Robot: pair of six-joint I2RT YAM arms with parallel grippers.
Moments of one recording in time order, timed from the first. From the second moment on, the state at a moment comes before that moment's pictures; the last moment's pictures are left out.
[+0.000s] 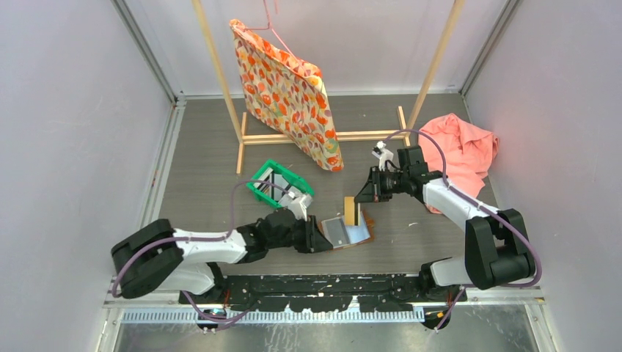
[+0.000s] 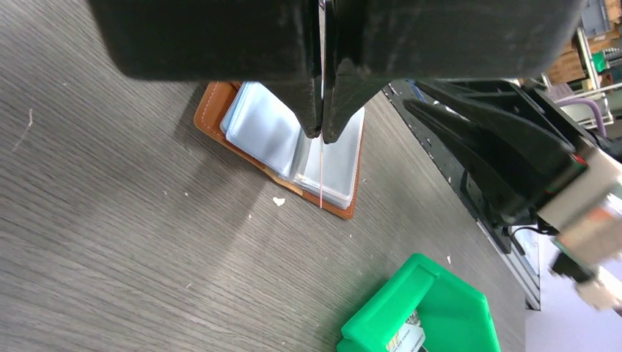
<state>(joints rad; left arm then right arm) -1.01 1.24 0.36 0.44 0.20 -0.97 0.24 1.37 0.73 -0.26 -0.77 0.25</state>
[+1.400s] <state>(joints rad) -1.14 1.63 0.69 0.18 -0.29 -1.41 0.08 1.51 0.96 -0.52 -0.86 0.05</state>
